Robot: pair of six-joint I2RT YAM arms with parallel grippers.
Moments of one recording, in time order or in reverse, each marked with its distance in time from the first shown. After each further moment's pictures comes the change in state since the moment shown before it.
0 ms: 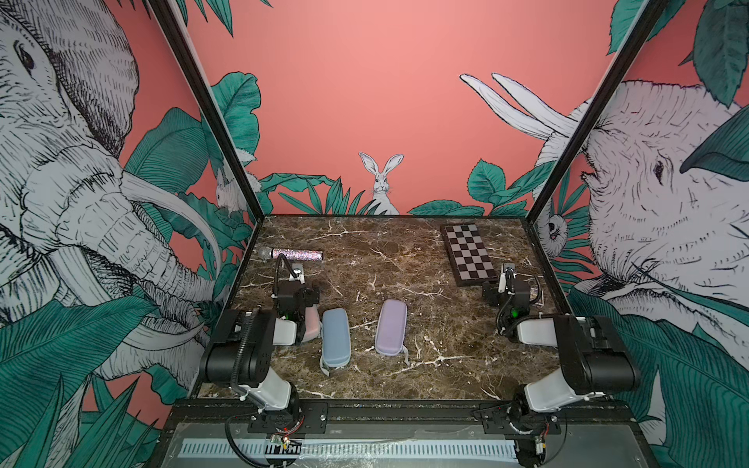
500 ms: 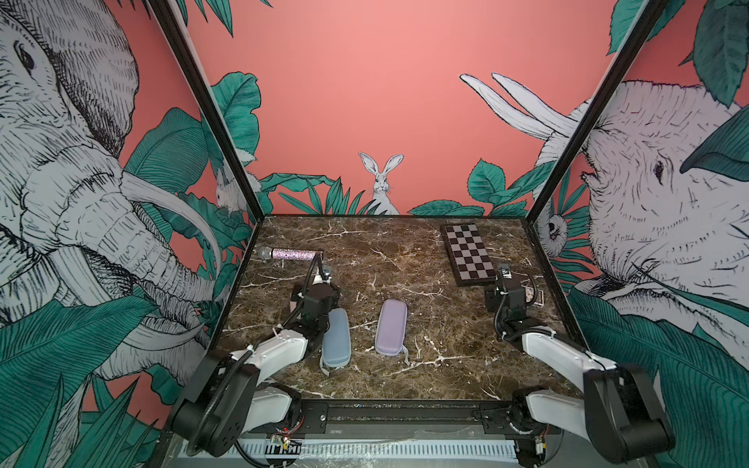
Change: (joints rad) left arm -0.282 -0.291 -0.021 -0.310 -0.358 0.056; right arm 0.168 -0.246 0.028 -0.407 0.290 -0.006
